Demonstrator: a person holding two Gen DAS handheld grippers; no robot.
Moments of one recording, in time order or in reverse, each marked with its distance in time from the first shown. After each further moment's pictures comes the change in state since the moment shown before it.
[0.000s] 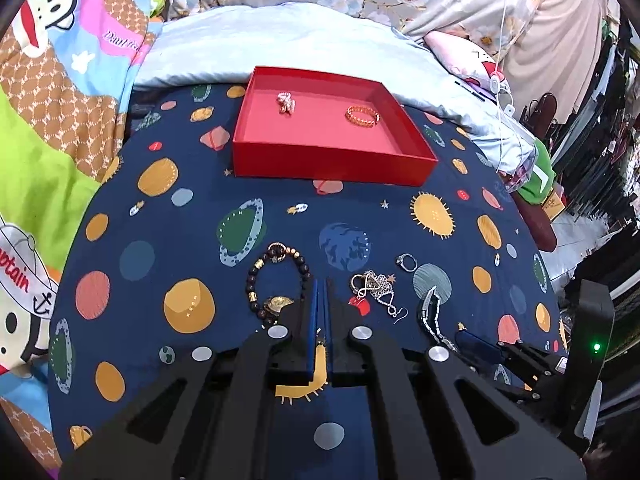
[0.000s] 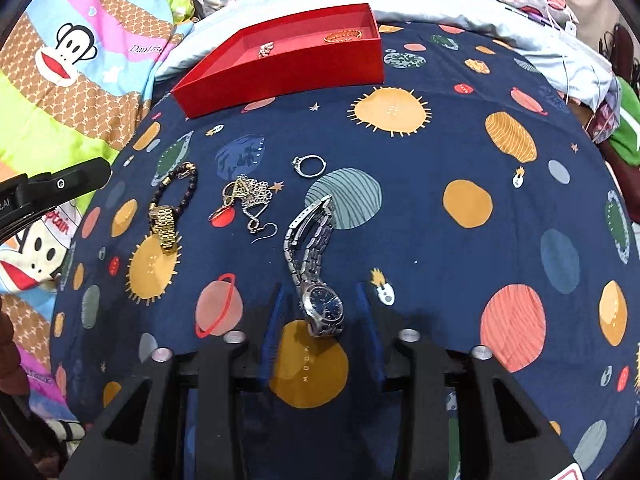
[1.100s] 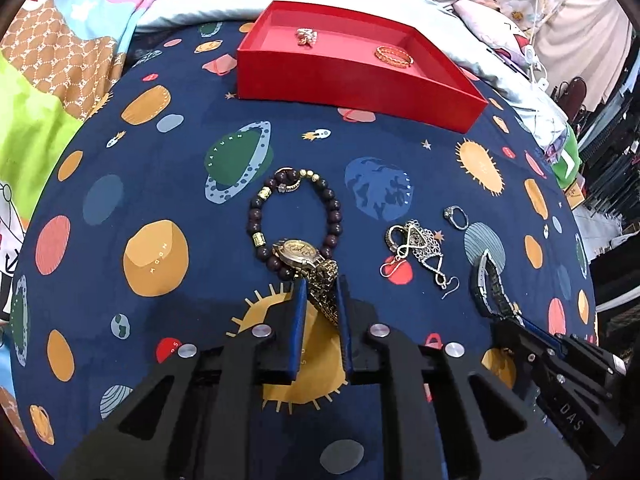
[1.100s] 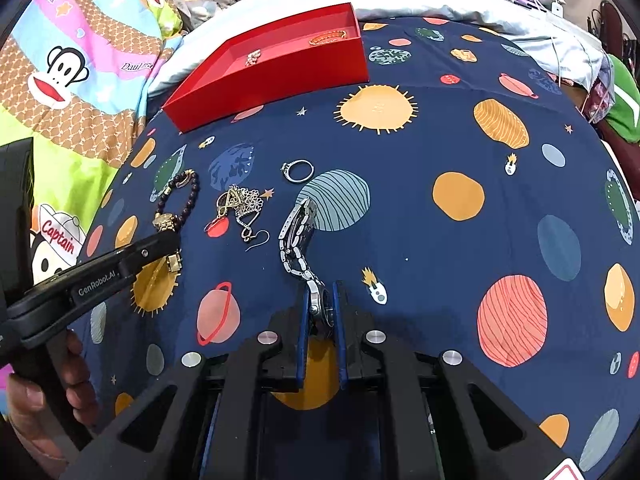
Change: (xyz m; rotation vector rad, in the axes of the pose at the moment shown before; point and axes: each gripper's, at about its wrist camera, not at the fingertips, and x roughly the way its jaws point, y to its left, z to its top) left arm 0.061 0.006 -0.029 -0.042 0.116 0.051; right arm -0.002 -0.013 0.001 0.079 -0.005 0.042
